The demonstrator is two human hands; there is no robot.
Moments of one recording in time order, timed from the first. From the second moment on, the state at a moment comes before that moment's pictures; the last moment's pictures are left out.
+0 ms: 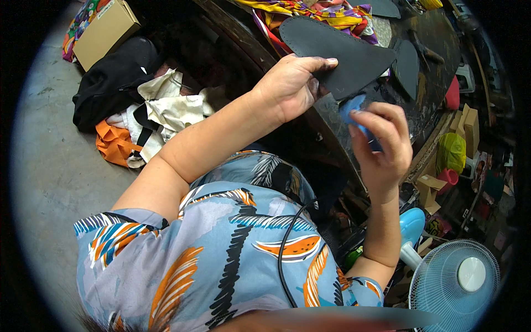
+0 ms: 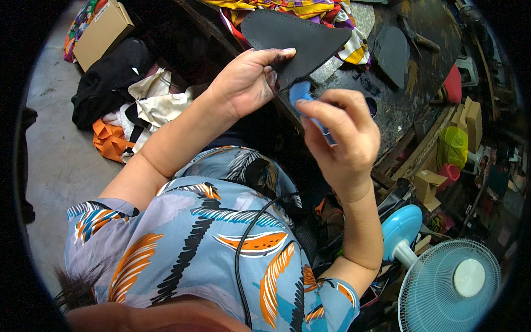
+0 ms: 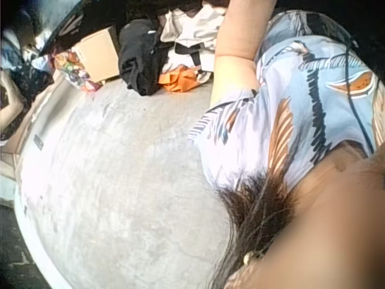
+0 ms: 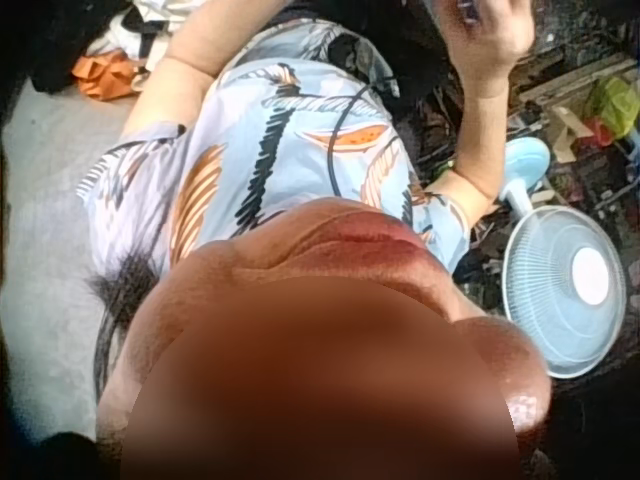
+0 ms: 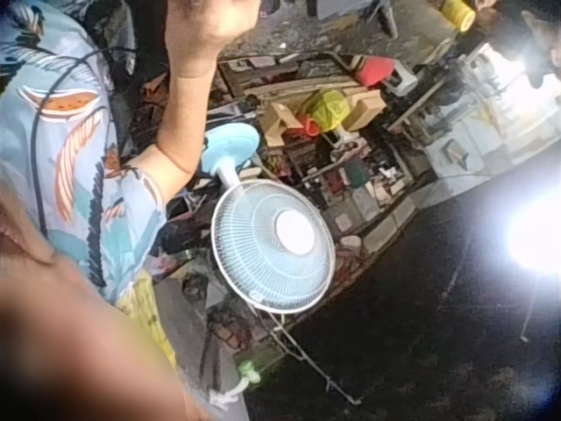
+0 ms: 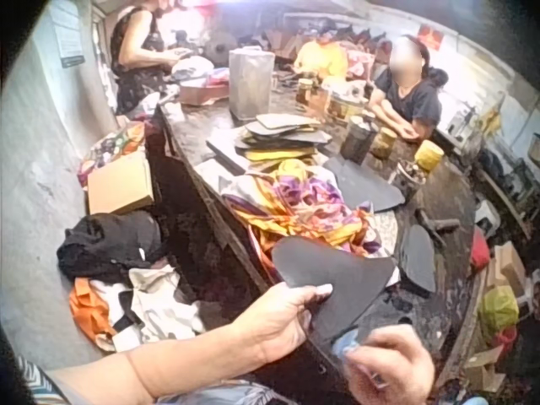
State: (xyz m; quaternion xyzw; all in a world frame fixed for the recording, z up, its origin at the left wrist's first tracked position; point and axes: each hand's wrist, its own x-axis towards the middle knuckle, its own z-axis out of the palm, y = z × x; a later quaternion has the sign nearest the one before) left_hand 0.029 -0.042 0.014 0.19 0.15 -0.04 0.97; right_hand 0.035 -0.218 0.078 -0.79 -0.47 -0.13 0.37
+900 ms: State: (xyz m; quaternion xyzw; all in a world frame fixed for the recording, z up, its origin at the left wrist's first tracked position) left_hand 0.017 -0.041 0.013 0.26 0.14 -0.07 0.95; right_hand 0.075 -0.231 0.077 -0.81 -0.34 -0.24 0.42
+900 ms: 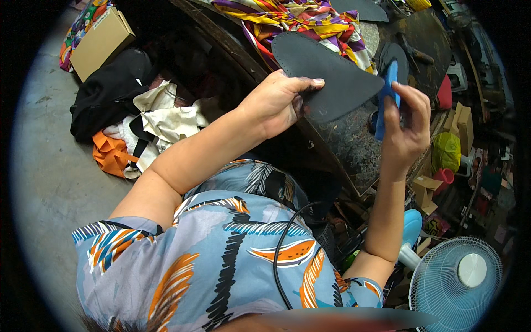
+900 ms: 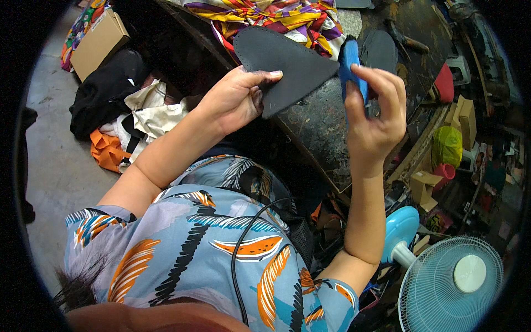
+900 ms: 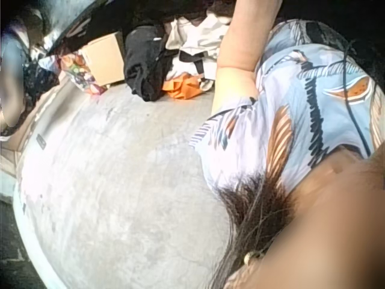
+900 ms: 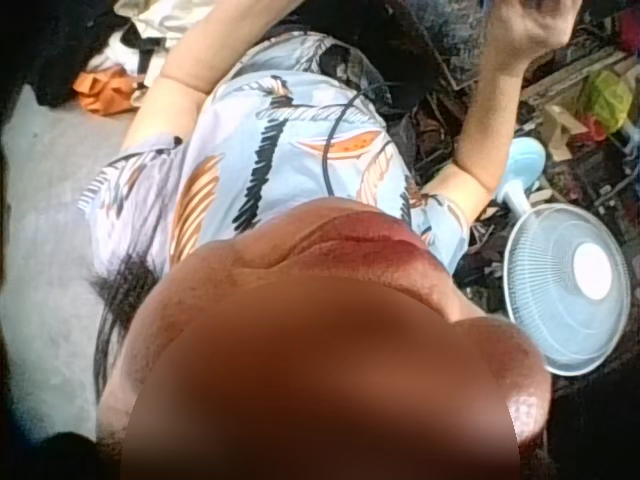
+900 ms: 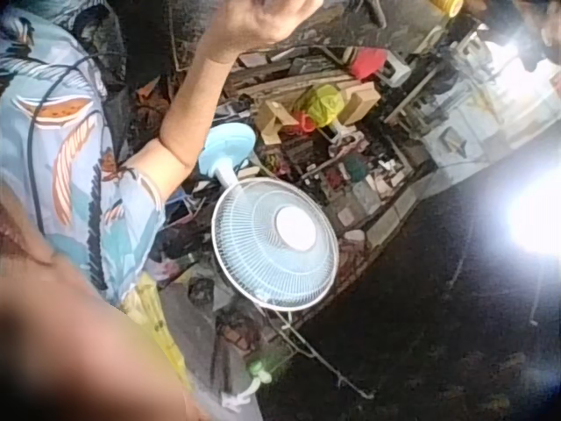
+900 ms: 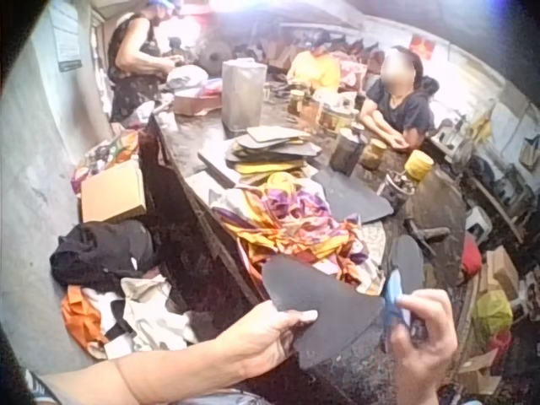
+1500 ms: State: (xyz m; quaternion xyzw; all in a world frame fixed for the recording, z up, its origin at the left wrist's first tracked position) left_hand 0.017 0.000 0.018 0.85 -0.18 0.23 0.45; right_hand 0.159 -0.189 0.018 -0.63 -0.07 0.08 0.77
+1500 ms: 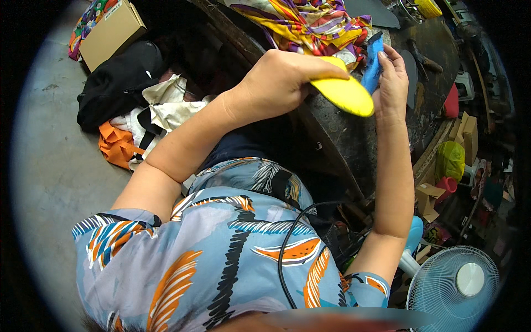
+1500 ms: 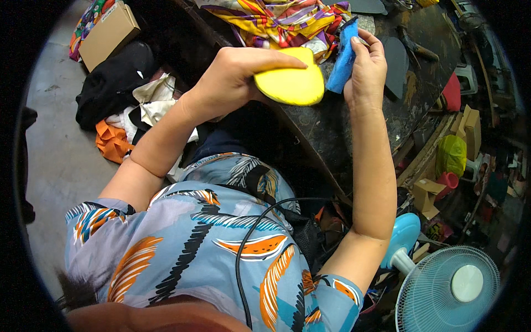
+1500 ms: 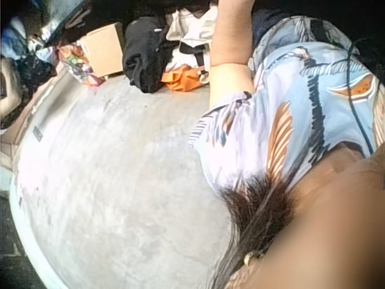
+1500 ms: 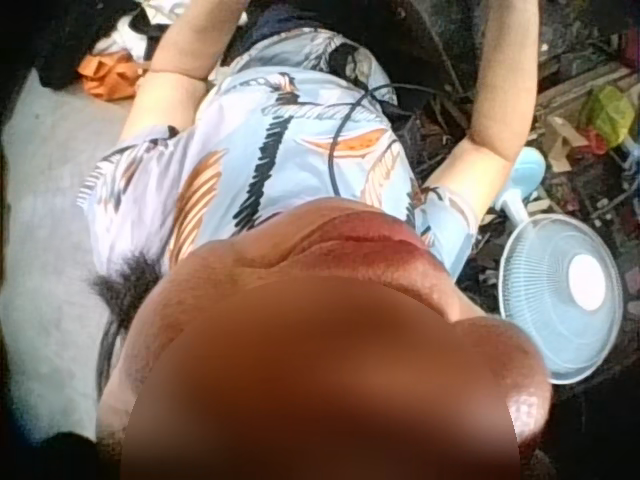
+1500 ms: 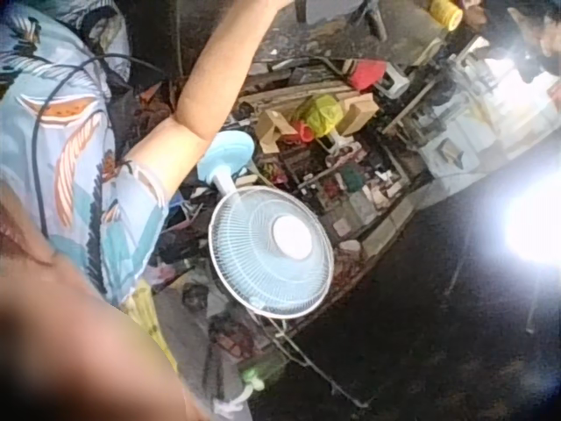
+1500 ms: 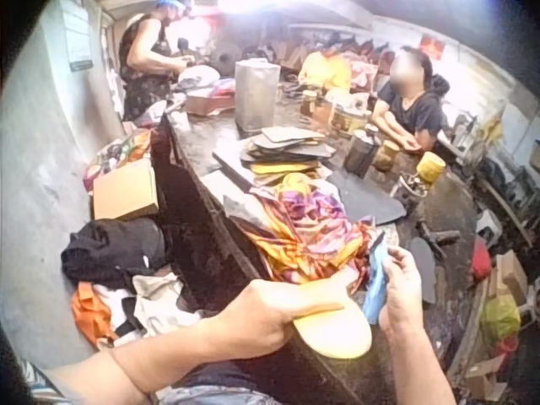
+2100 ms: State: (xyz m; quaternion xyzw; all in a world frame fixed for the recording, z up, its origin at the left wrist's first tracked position) left_hand 0.011 -0.018 0.012 0.29 0.13 0.14 0.94; right_hand 0.083 -0.190 0.060 -0.66 -0.12 0.07 0.74
